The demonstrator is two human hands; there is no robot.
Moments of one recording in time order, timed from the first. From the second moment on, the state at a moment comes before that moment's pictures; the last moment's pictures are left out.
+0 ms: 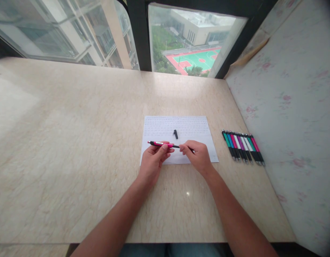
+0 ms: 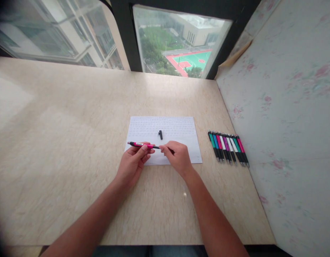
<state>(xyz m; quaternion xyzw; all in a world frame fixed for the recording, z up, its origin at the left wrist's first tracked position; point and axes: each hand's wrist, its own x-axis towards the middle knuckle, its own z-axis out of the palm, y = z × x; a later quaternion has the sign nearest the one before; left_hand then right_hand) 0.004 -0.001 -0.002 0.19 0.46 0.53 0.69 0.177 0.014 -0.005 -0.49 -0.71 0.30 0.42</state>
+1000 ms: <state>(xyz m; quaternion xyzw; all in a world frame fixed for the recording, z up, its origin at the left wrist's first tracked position) 0.004 -0.001 0.000 0.18 0.45 0.54 0.69 0.177 0.011 -0.001 -0.52 -0.68 0.30 0.42</state>
